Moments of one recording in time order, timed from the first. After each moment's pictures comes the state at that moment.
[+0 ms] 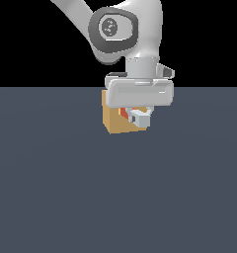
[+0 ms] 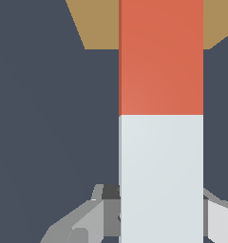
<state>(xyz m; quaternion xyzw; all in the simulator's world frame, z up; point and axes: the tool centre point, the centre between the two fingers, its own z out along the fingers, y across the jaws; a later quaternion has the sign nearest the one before) 0.063 0.076 0.101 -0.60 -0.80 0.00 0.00</state>
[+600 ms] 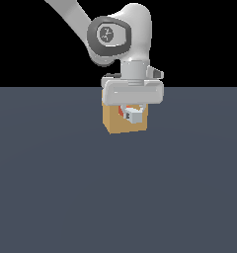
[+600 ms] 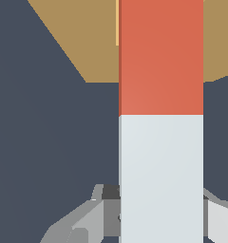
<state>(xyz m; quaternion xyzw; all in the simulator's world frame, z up) 0.049 0.119 0.101 -0.60 -0.80 0.00 0.00</state>
